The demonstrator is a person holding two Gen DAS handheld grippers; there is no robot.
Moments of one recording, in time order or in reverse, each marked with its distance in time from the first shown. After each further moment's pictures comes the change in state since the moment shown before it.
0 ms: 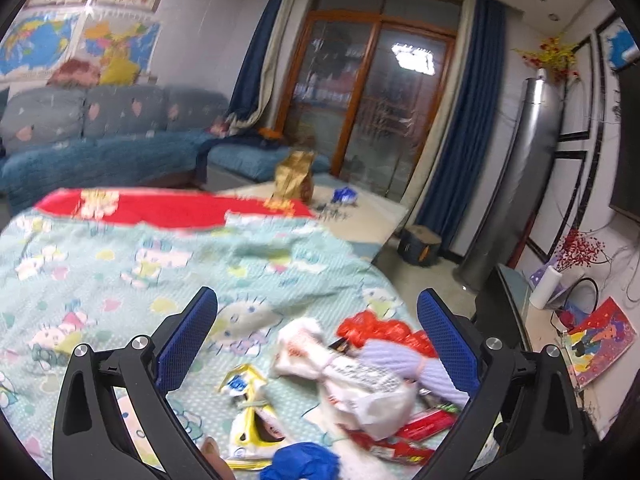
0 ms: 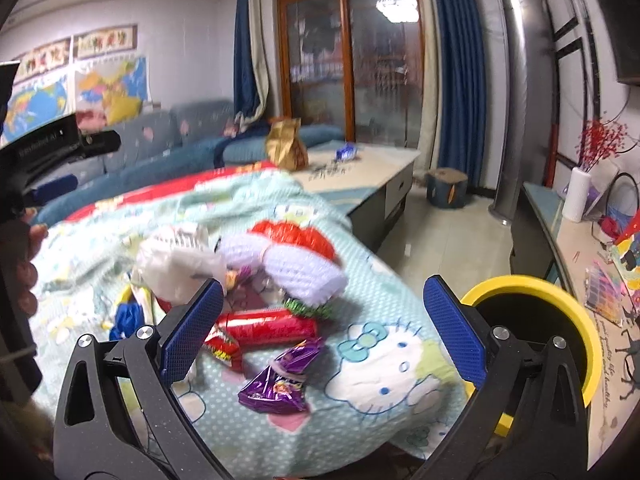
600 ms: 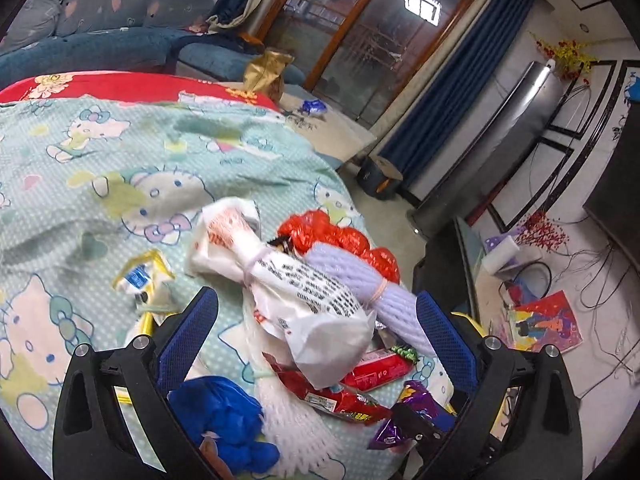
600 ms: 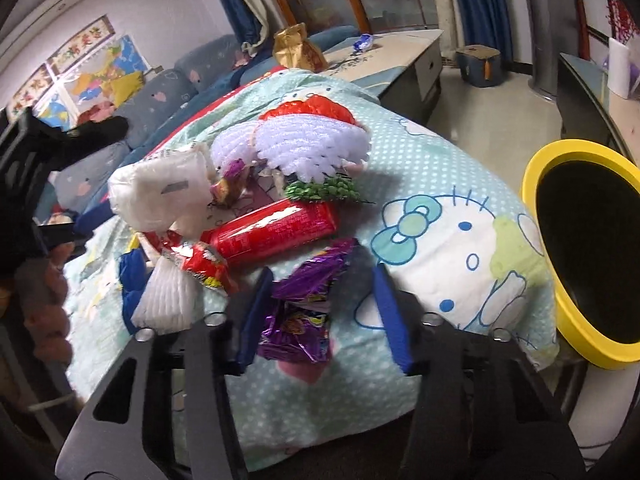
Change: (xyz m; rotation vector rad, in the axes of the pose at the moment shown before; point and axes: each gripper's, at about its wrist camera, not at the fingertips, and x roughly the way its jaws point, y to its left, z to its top) left arm 0.056 -0.016 -0.058 -0.145 0.307 -0.161; right arm 0.059 -0.023 -0.044 0.225 0.347 0.218
